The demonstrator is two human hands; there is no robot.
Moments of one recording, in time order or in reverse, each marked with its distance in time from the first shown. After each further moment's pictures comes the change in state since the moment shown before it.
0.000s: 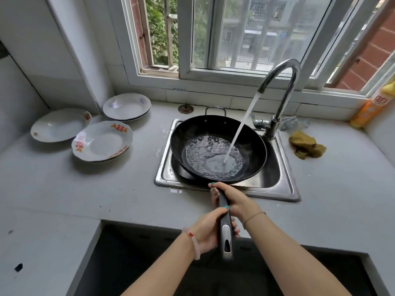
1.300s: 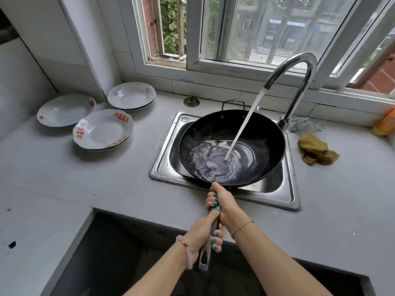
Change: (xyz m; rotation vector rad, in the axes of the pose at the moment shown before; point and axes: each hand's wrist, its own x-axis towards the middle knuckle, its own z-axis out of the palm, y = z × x) left_hand 0.019 -0.016 0.008 0.112 0.228 0.016; right_hand -0.003 0.007 -0.001 -0.023 0.152 -0.120
